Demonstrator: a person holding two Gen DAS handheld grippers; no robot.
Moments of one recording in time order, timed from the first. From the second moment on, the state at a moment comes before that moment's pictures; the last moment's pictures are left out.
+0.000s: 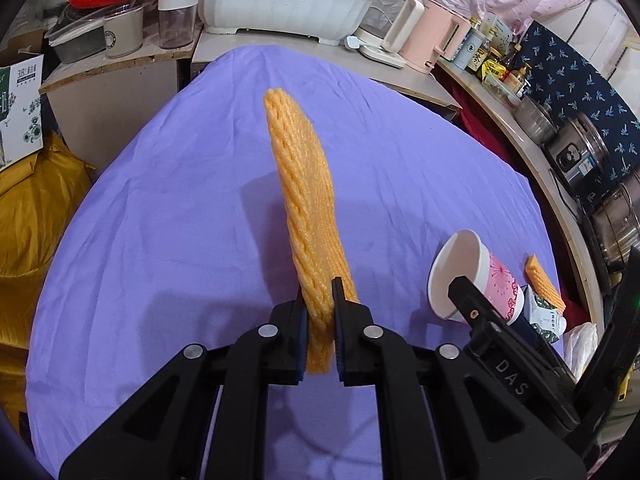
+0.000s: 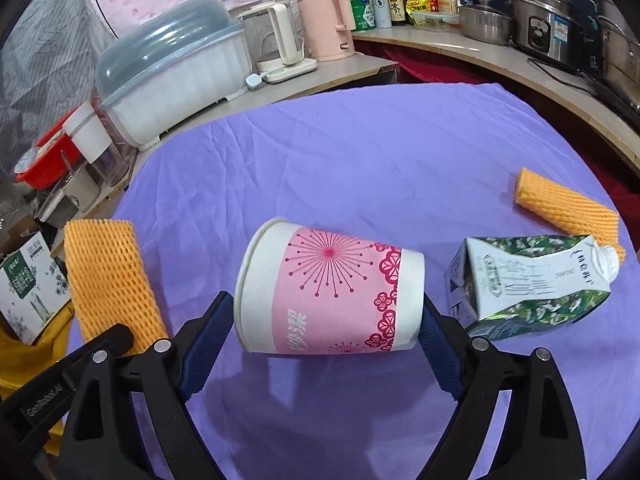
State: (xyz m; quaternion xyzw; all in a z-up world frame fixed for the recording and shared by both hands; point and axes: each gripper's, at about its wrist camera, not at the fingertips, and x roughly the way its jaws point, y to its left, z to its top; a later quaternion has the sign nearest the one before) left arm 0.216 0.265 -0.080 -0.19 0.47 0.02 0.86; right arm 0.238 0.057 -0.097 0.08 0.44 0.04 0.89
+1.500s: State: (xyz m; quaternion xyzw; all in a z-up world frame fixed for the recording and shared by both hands) left arm 0.135 0.077 0.002 -0.09 0.41 -0.12 0.90; right arm 0.099 -0.128 -0.010 0.18 0.33 -0.05 0.93
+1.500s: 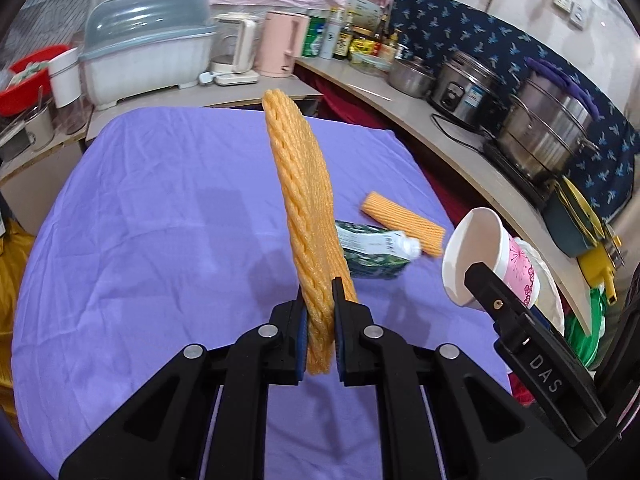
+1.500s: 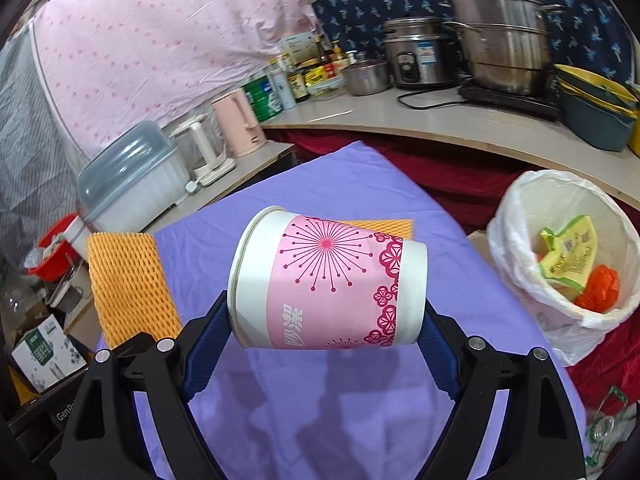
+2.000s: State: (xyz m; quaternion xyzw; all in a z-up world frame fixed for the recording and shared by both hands) left arm 0.109 -0.080 0.006 0.01 0.41 -0.22 0.88; right arm 0.023 -0.283 -0.019 0.25 0.29 -0.16 0.91
